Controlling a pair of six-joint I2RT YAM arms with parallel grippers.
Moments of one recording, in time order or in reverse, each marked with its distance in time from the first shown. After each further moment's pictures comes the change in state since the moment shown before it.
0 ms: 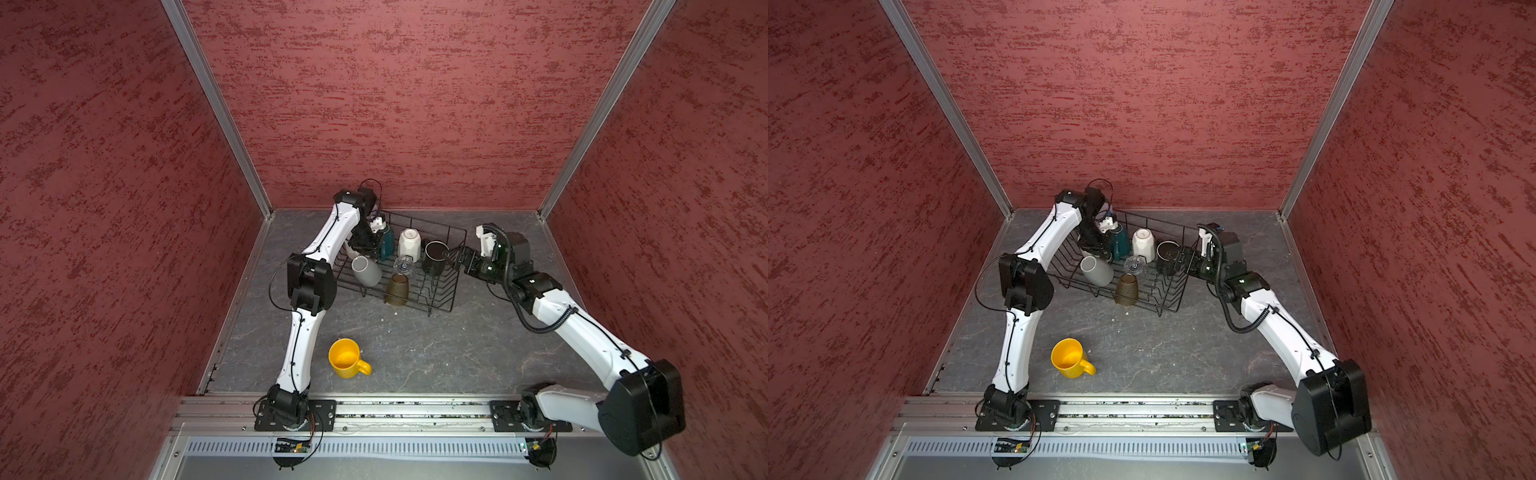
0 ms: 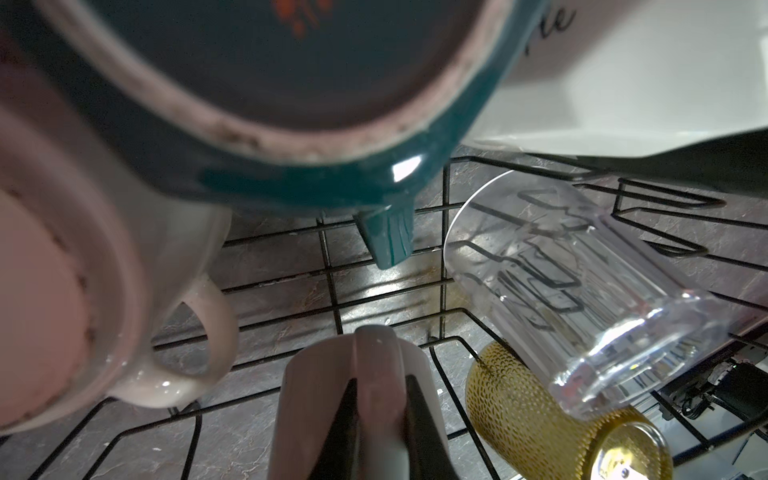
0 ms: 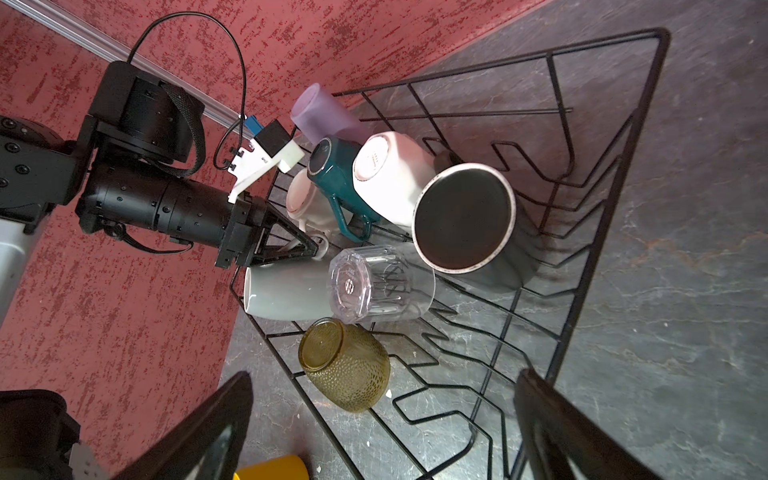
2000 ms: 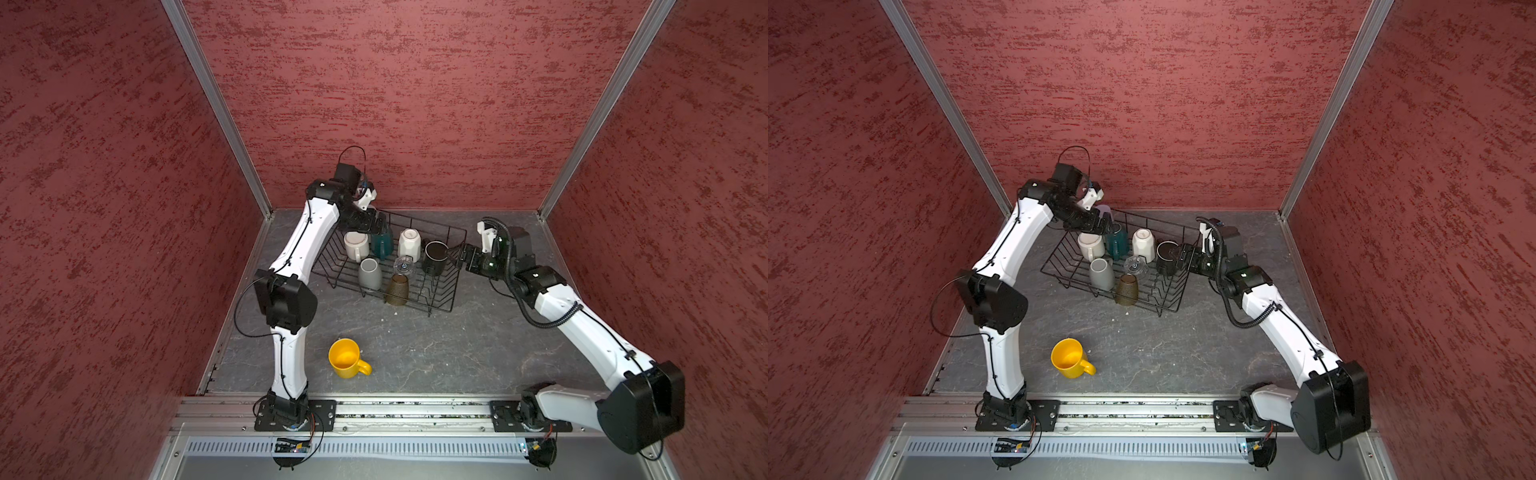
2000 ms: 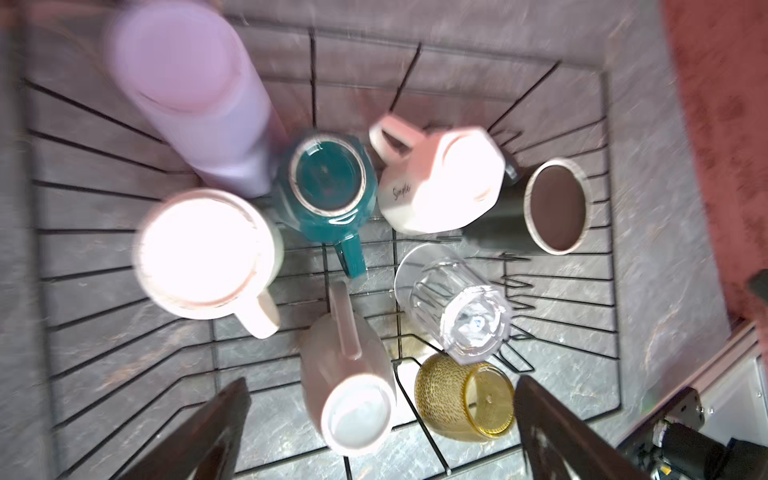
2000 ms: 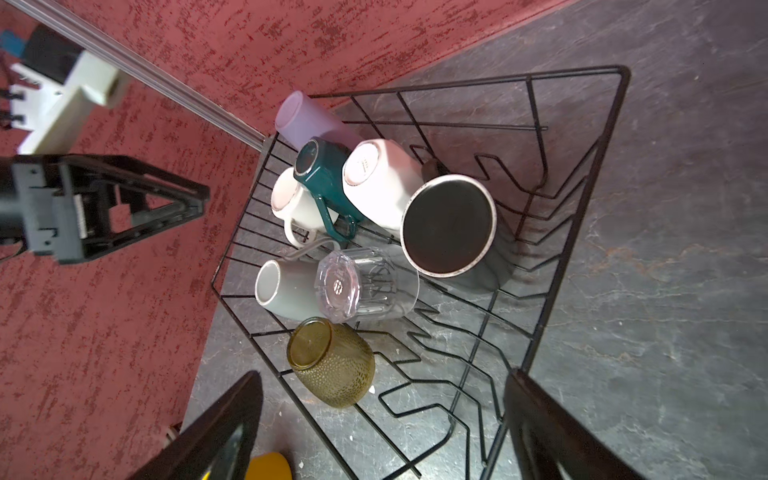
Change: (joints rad) left arm 0.046 -0.415 -0.245 0.305 0.028 -0.101; right arm 0.017 0.010 0.108 -0.148 0.071 -0.091
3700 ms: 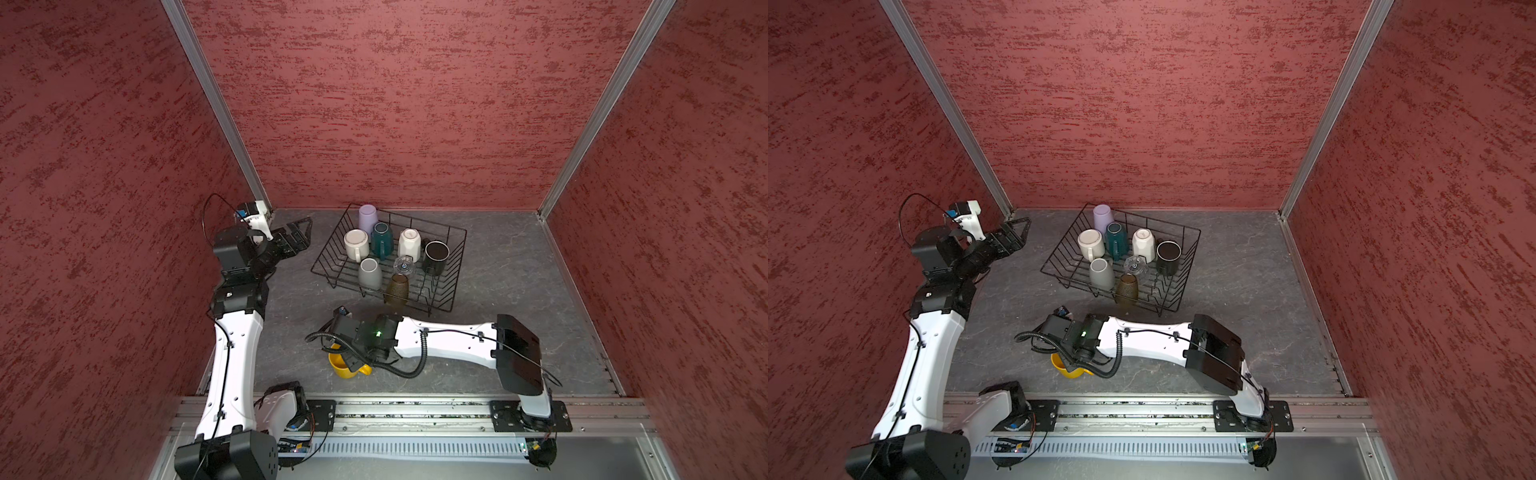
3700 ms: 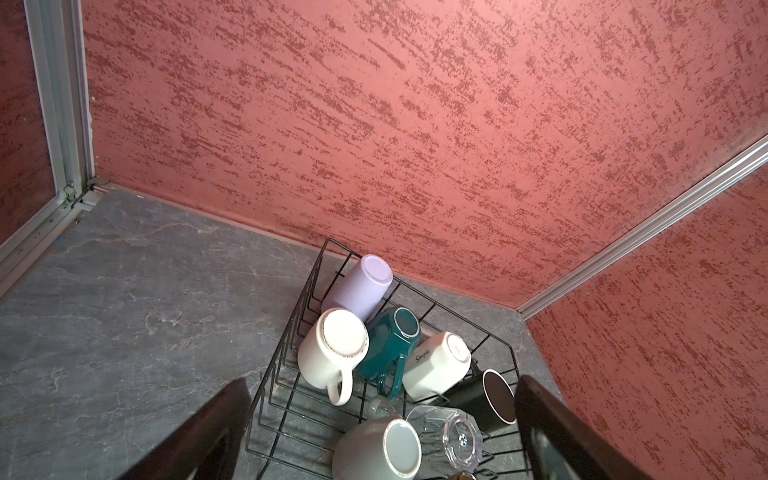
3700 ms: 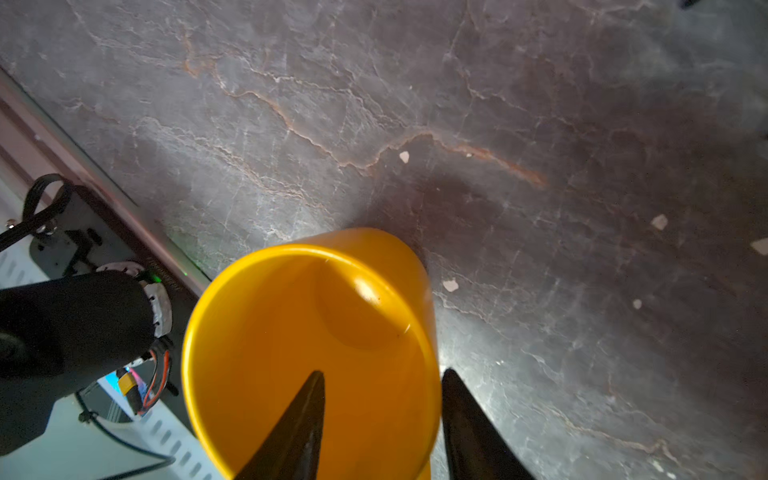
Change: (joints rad) left arm 0.489 -0.952 -1.131 0.983 0.213 -0.399; right arm 0.967 0.776 0.613 -0.418 0.385 0.084
